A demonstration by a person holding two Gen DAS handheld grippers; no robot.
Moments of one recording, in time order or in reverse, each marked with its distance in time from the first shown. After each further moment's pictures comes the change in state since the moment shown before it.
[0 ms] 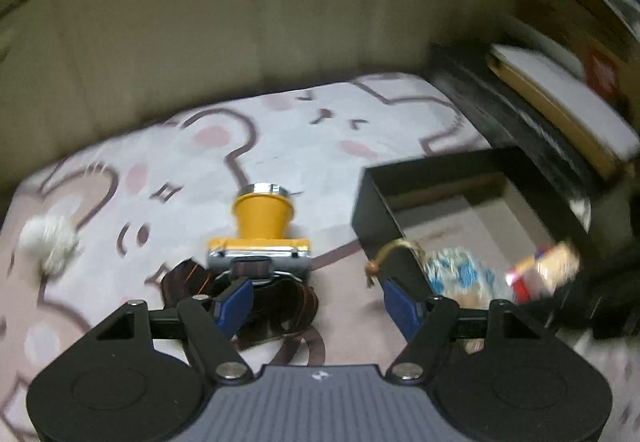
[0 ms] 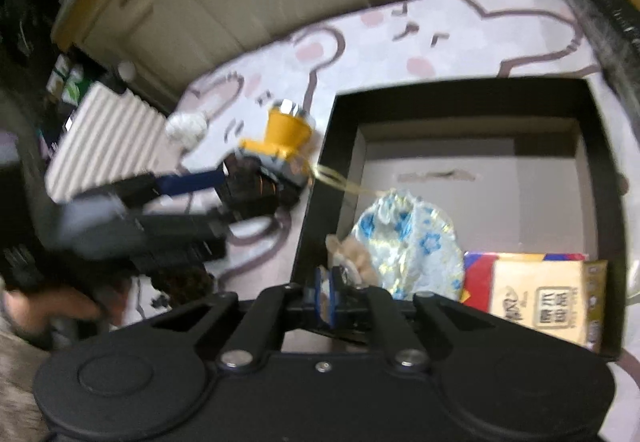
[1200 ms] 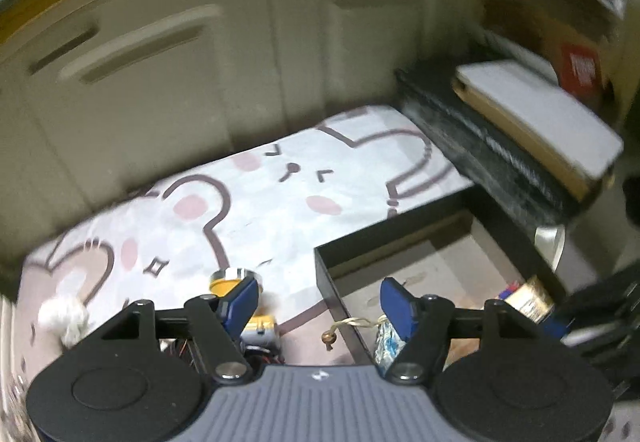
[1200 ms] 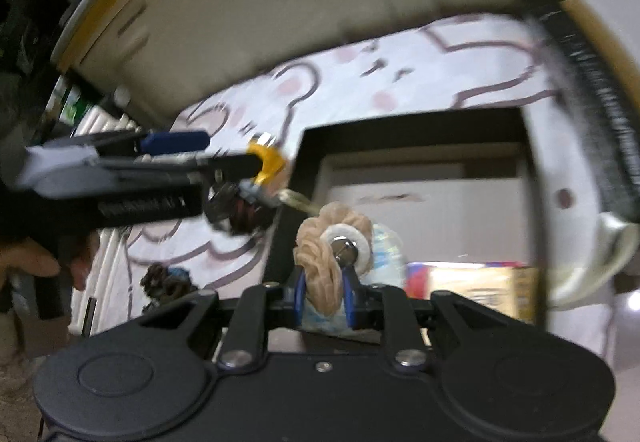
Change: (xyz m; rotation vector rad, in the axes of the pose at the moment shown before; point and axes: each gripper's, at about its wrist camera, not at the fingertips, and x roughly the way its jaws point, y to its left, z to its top) left arm -0.031 -0.036 0.056 0.078 -0.018 -0.012; right arm -0.022 -0.004 -0.002 -0.043 -0.026 -0.014
